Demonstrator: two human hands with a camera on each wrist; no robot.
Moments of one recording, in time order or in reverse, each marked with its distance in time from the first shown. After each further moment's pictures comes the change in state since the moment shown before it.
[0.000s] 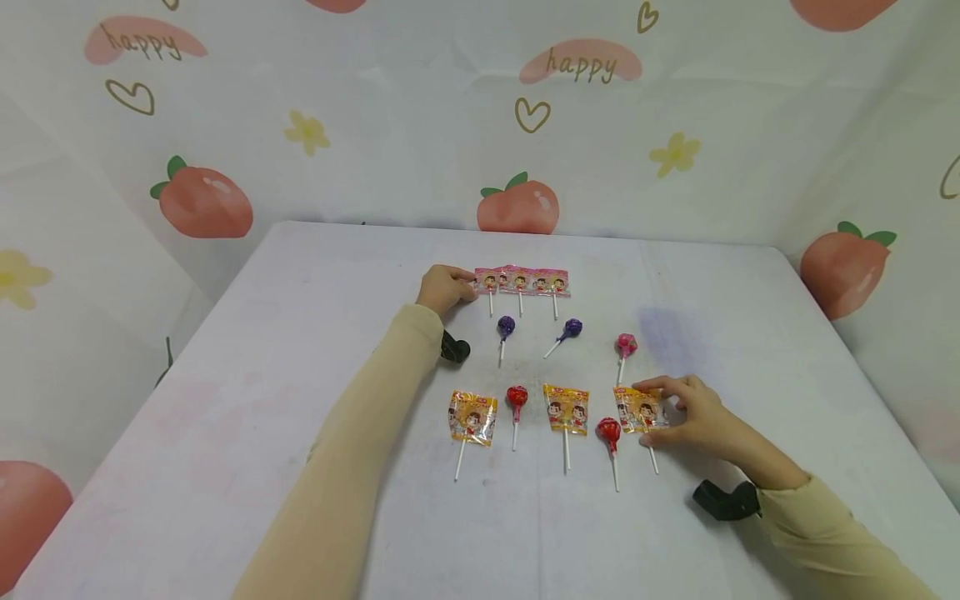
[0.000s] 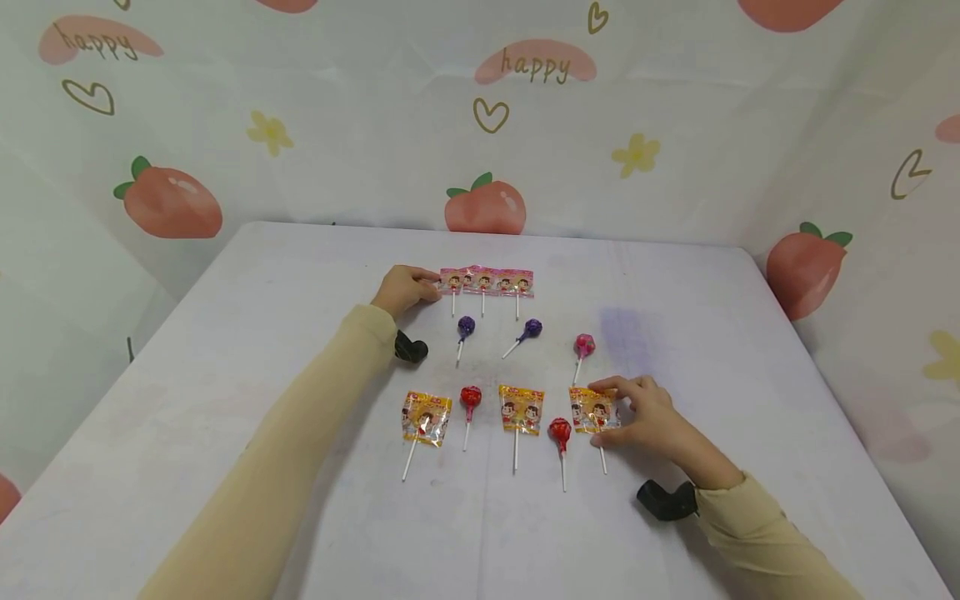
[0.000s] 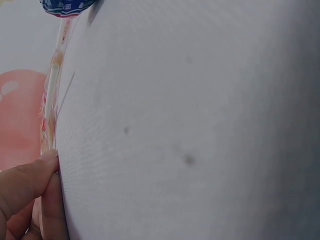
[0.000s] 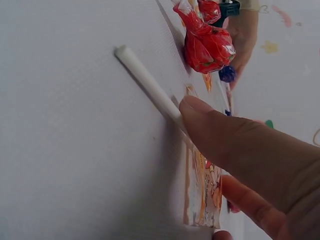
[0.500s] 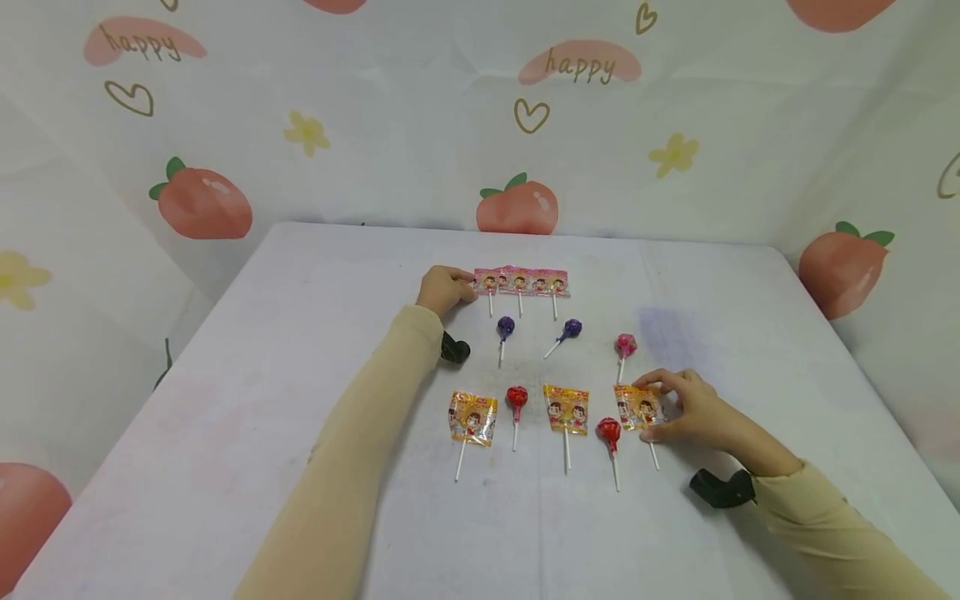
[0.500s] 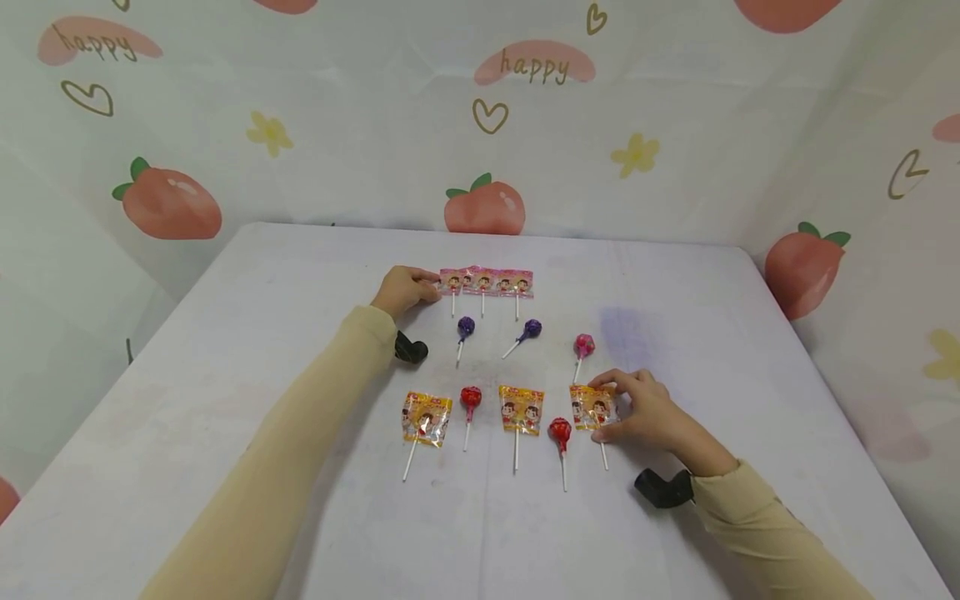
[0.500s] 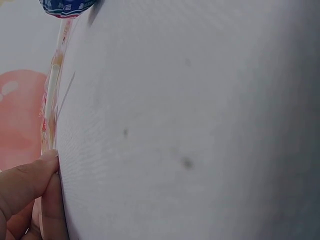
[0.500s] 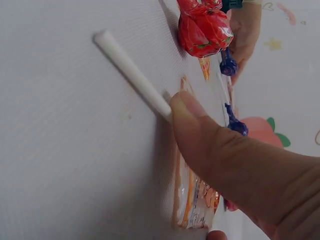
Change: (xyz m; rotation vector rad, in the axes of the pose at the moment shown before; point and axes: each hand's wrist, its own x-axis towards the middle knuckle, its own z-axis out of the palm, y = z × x) left_hand 0.000 0.000 0.000 -0.016 0.000 -0.002; right_hand 0.010 0.000 -0.006 0.010 -0.054 0.034
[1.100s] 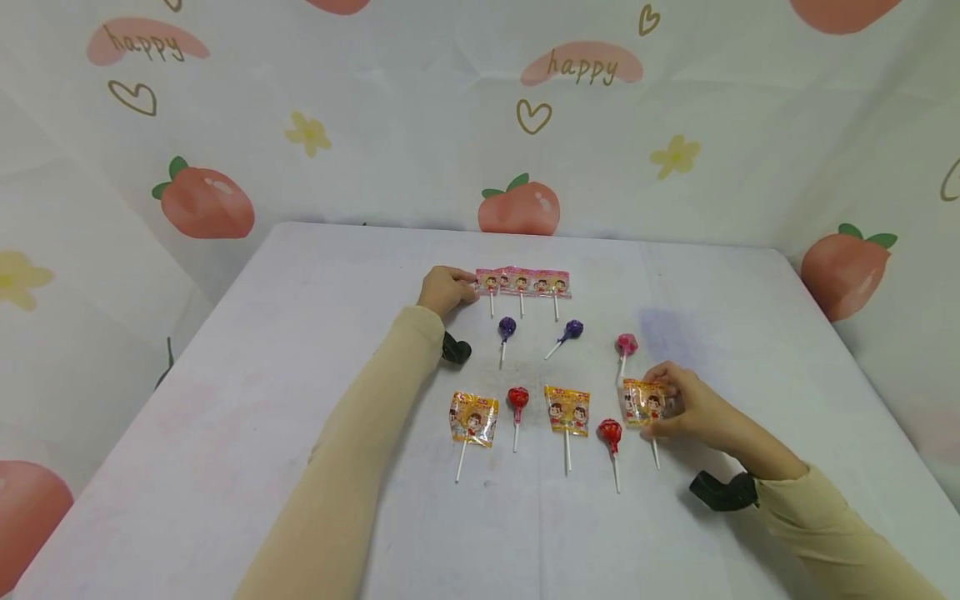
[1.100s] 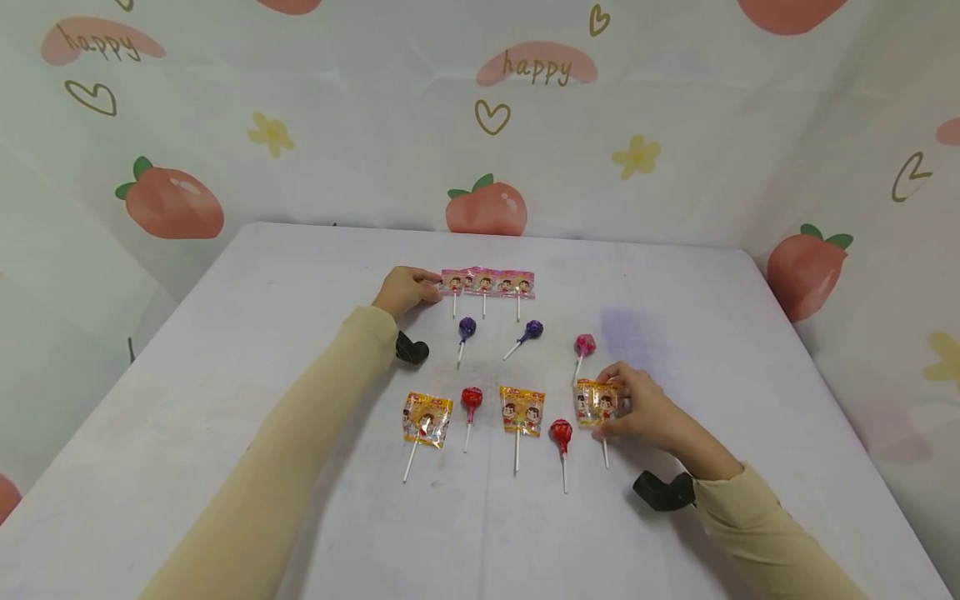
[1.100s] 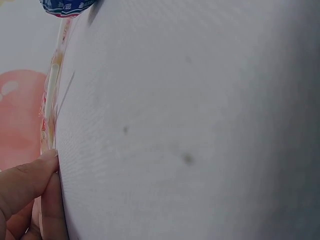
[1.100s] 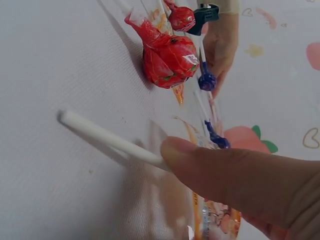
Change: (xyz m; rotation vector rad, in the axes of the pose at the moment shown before) left_hand 0.002 -0.001 0.000 0.001 0.002 -0.009; right_hand -0.001 -0.006 -0.003 0.201 -0.002 -0.073
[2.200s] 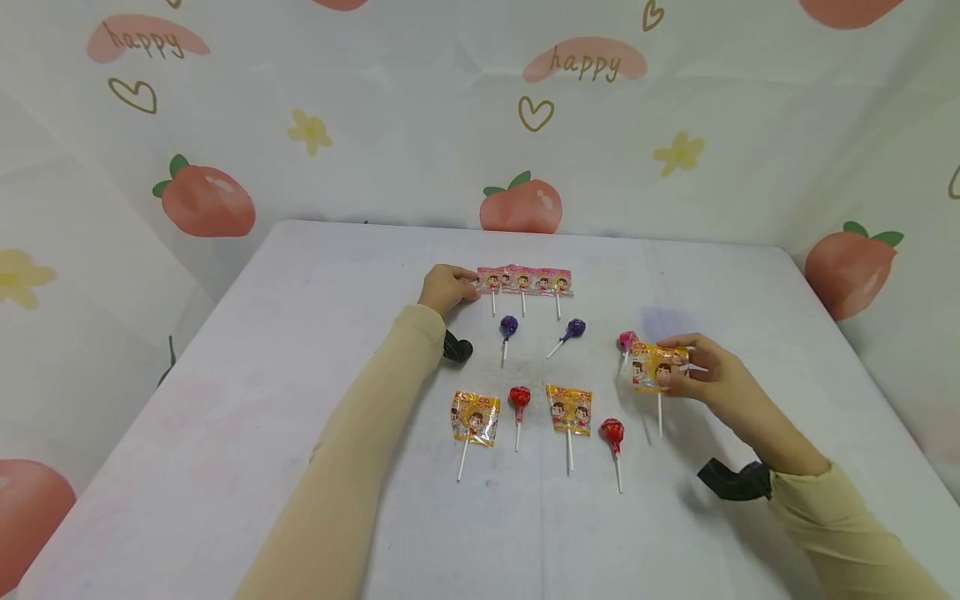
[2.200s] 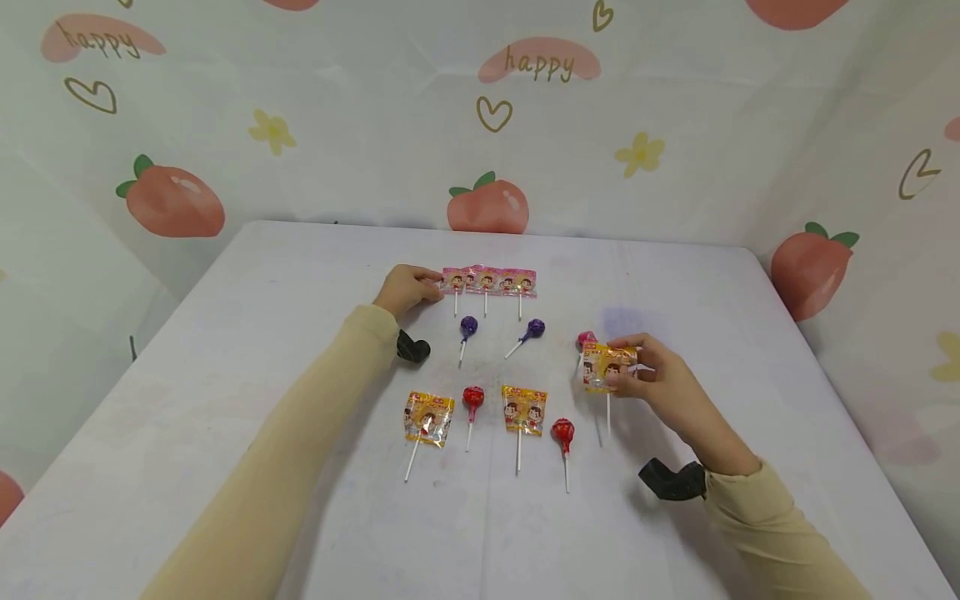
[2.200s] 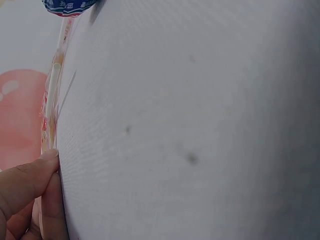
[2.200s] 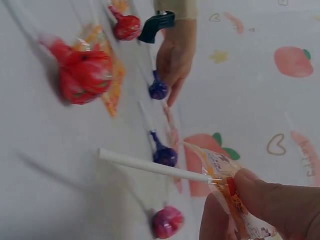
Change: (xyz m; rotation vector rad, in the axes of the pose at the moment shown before) left_hand 0.005 -0.002 0.001 -0.010 -0.009 -0.032; right_hand -0.005 -0.021 -0.022 0.158 0.157 0.023
